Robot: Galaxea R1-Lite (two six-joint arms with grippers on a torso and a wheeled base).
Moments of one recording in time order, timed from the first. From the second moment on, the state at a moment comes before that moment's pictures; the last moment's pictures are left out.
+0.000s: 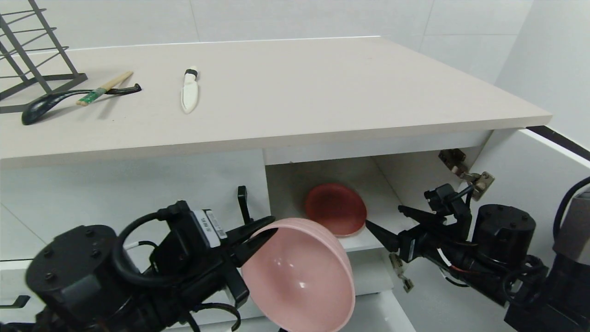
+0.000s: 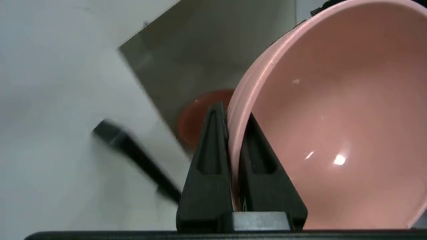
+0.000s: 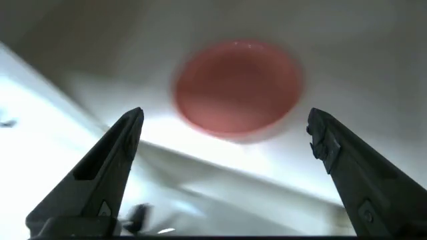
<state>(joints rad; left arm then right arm) -0.78 1.70 -0.22 -1.49 -0.11 0.38 0.43 2.04 -0.25 -1.57 0.11 0.05</state>
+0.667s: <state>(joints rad) -0.82 2.06 -0.49 -1.57 -0.01 0.44 0.35 1.97 -0.24 -1.57 0.09 -0.09</state>
